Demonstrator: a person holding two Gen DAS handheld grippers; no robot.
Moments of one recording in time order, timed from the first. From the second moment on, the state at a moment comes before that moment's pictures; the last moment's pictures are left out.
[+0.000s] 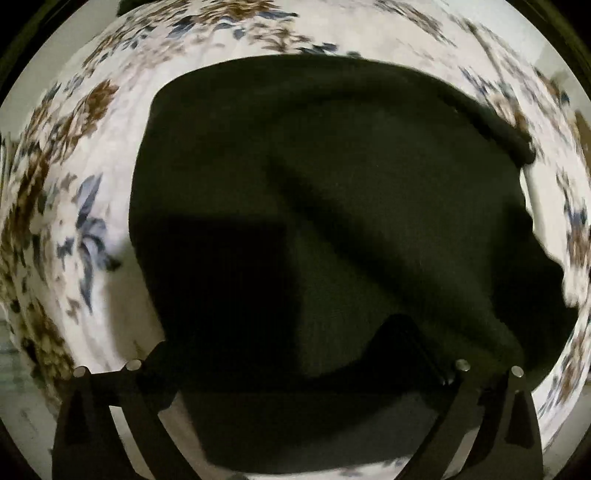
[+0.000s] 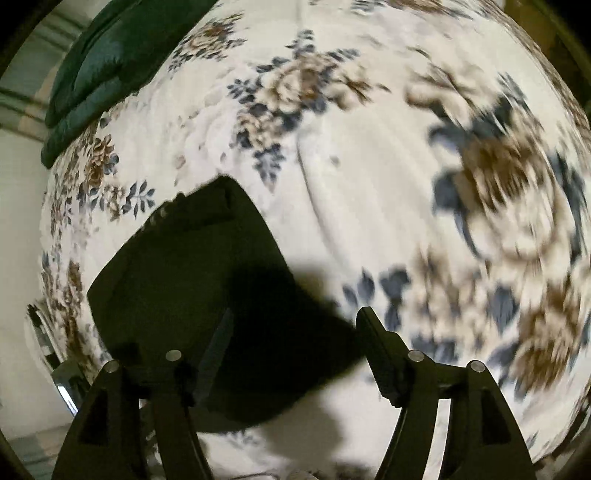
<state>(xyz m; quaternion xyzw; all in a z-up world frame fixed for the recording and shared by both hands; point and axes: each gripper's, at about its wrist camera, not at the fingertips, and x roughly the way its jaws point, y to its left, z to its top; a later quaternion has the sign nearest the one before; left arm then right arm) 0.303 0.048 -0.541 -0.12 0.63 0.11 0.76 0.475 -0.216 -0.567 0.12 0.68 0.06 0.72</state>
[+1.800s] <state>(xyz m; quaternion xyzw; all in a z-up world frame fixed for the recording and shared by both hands) 0.259 0.135 -0.530 -0.20 0.63 0.16 0.73 0.444 -0.221 -0.599 0.08 0.70 0.08 0.71</state>
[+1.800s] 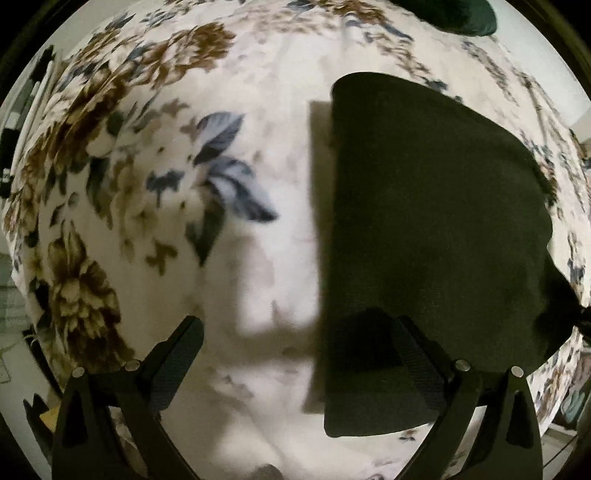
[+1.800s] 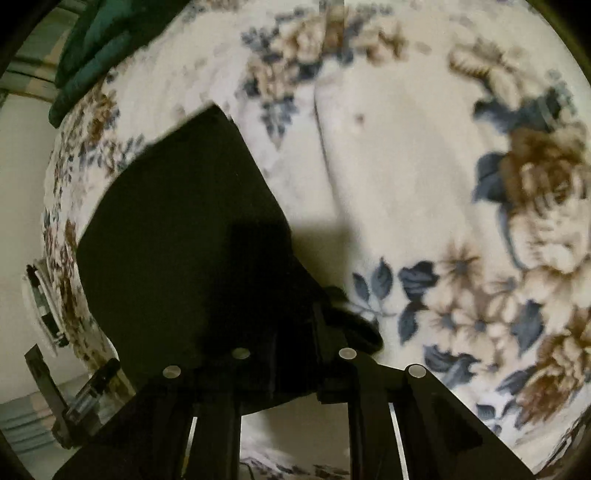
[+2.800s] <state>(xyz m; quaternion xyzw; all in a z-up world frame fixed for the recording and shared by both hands) 0.314 0.171 -0.577 -0.42 0.53 0.03 0.74 0.406 -0.218 -0.709 0.45 0.65 0.16 0.58</state>
